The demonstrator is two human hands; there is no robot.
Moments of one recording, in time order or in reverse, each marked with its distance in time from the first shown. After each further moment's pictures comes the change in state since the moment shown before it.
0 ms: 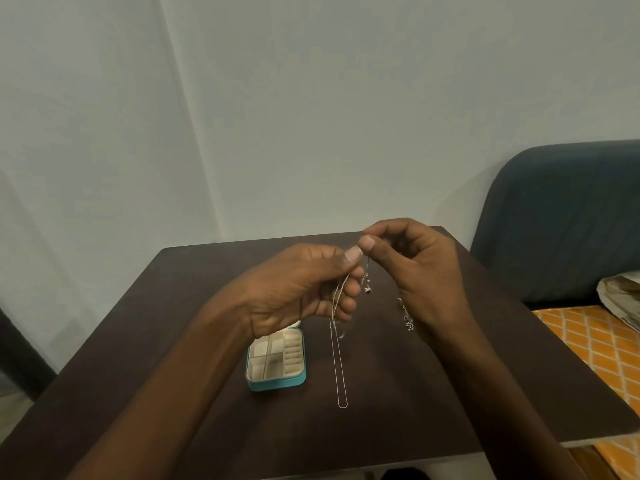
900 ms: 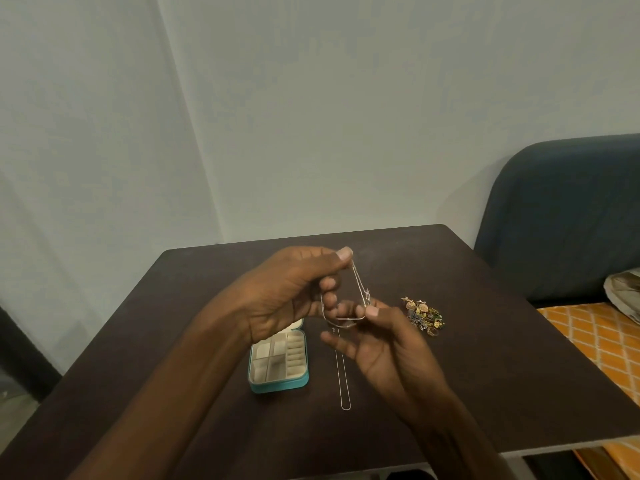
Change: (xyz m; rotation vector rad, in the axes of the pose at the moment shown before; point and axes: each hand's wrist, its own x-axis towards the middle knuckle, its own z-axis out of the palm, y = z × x) left_hand 0.002 -0.006 -0.003 -0.038 0.159 -0.013; right_hand -0.052 0.050 0.017 0.832 -0.164 0.566
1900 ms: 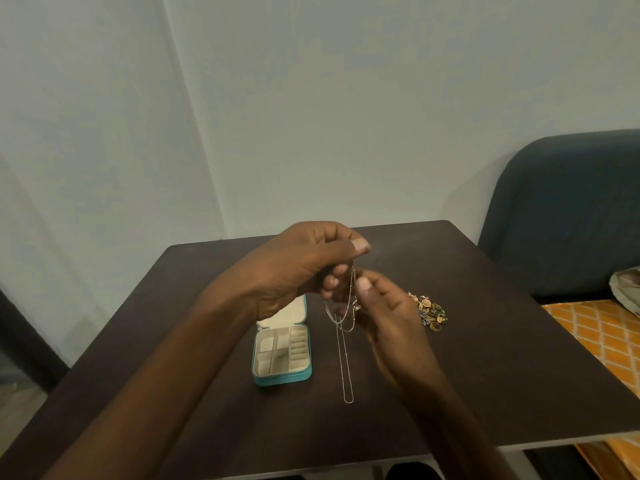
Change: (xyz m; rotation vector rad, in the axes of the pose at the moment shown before) left_hand -0.003 0.019 0.008 0.270 0.002 0.096; right_hand 0.005 -0.002 0.007 -0.571 0.128 -0.275
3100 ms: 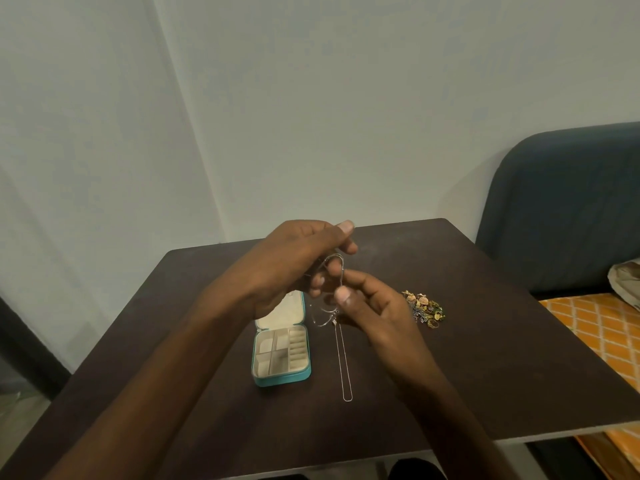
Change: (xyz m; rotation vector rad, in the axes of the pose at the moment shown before) left_hand -0.002 0.005 0.003 0.090 0.092 -0.006; right_hand -0.009 -0.015 0.001 -0.087 -0.080 0.002
